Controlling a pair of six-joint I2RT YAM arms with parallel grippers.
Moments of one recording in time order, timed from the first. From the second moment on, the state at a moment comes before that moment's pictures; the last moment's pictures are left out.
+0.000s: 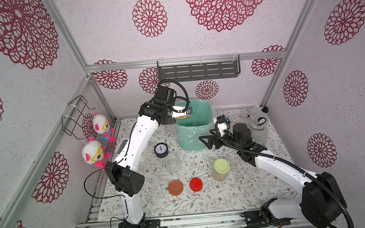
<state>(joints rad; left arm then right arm) -0.48 1.92 2.18 -1.03 -0.24 1.29 0.49 1.30 0.86 0.16 -0.42 0.27</state>
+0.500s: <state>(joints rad) -0.53 1.92 2.16 -0.91 -0.42 1.44 0.49 1.30 0.83 0.22 -0.44 0.27</state>
